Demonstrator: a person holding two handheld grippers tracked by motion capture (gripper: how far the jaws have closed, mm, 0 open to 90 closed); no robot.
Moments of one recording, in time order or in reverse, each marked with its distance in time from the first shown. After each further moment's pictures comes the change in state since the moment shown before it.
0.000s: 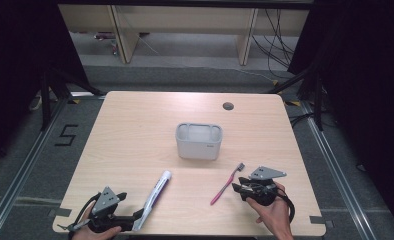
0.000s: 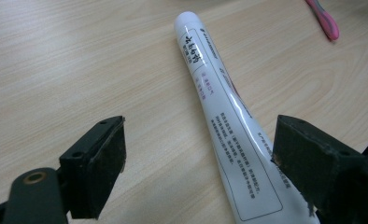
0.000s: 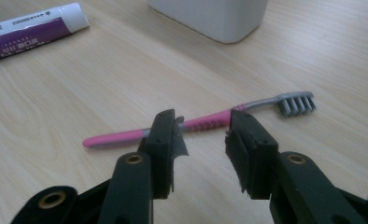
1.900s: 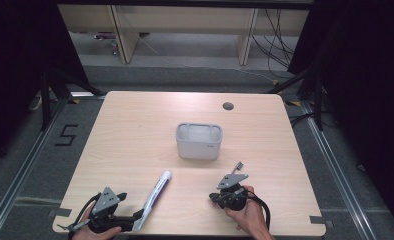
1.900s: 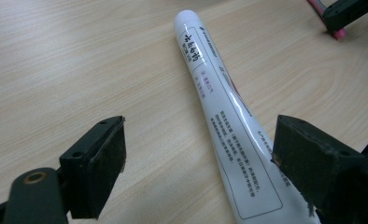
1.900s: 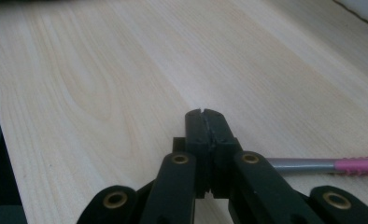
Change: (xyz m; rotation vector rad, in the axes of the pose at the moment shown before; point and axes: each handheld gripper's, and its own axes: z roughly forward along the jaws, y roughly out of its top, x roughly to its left) left arm 0.000 0.000 0.000 0.004 0.000 0.007; right arm 0.049 0.007 0.052 0.166 0.174 -0.178
